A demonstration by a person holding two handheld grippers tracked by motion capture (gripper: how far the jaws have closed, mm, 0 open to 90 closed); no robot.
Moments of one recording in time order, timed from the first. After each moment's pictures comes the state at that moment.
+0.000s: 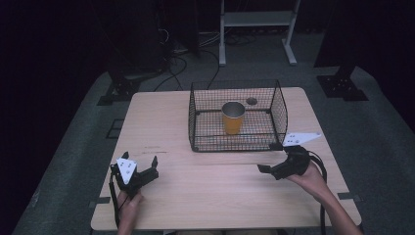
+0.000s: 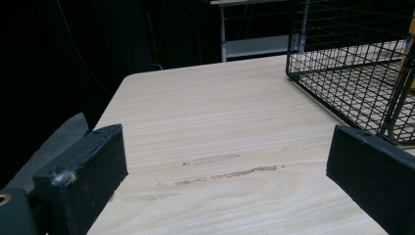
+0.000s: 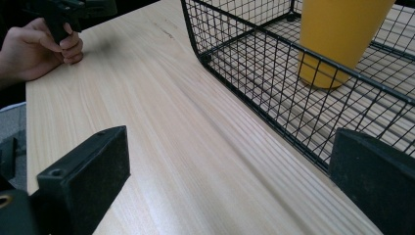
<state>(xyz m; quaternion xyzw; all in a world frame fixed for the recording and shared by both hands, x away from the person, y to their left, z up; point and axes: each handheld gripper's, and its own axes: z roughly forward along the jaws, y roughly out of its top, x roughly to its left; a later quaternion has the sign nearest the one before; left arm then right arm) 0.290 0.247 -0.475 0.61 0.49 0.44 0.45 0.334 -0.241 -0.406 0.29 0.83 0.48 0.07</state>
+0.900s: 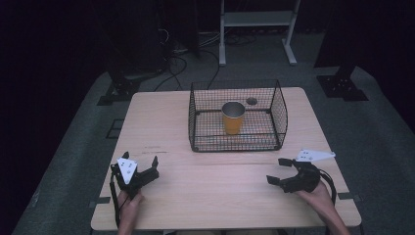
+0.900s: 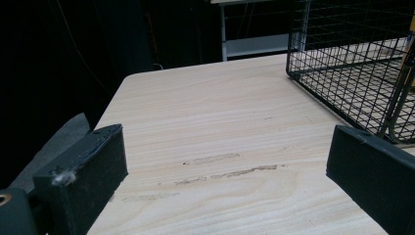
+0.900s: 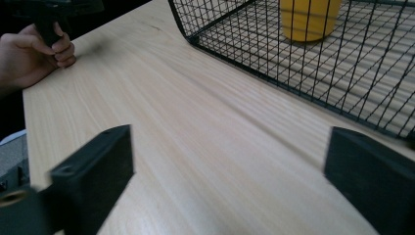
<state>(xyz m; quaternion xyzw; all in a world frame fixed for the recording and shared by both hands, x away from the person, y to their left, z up) 0.290 0.246 -0.476 0.61 0.49 0.44 0.44 0.300 -0.272 -0.447 0.35 0.79 0.50 0.07</state>
